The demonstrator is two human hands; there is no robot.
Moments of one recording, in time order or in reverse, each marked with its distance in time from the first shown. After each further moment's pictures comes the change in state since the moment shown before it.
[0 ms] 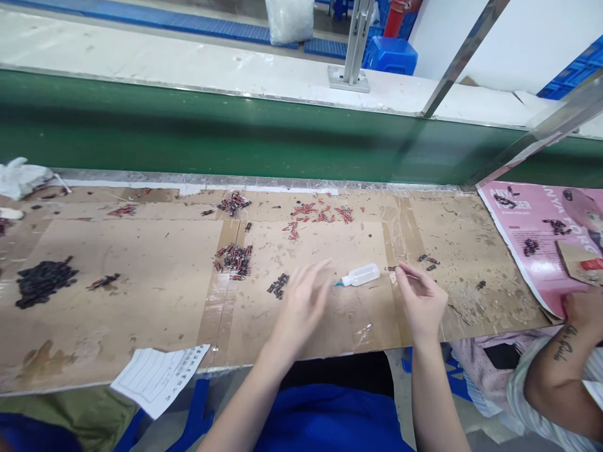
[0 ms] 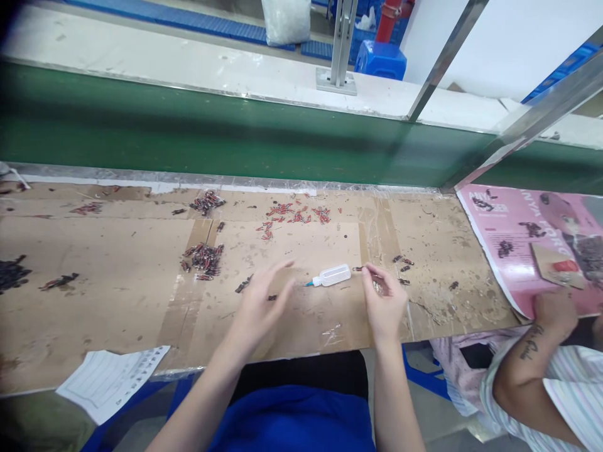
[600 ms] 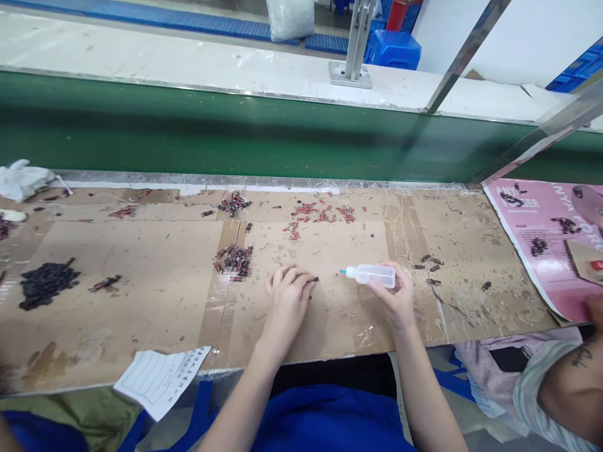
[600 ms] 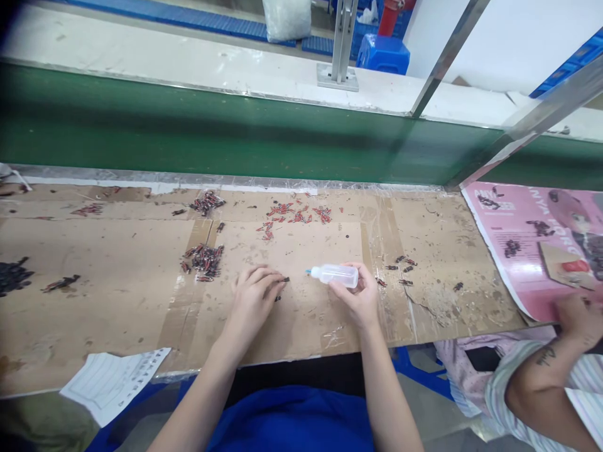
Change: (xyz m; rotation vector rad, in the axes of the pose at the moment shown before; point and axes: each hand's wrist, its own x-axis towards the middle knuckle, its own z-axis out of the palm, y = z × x) left_hand -0.006 -0.043 0.006 0.315 0.021 -0.079; right_hand -0.002 0.002 0.030 0.402 -0.376 0.232
